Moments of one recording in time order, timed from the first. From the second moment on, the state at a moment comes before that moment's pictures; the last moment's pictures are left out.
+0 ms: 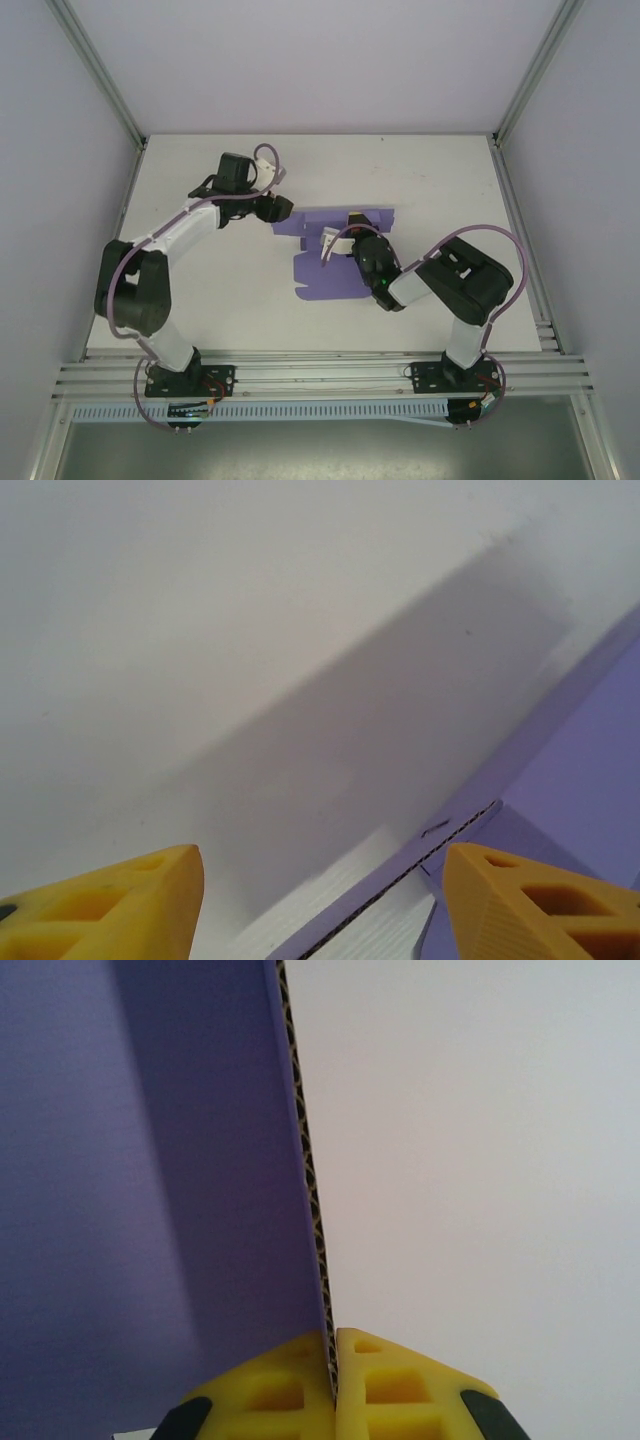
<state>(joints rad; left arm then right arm) -0.32 1.71 1.22 -0.34 0.41 0.15 0.77 1.80 0.52 1.19 0.50 -1.37</state>
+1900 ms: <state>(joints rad) -0.55 1.73 1.15 -0.43 -0.04 -0.35 0.82 1.86 0.61 1.17 0.63 -1.31</state>
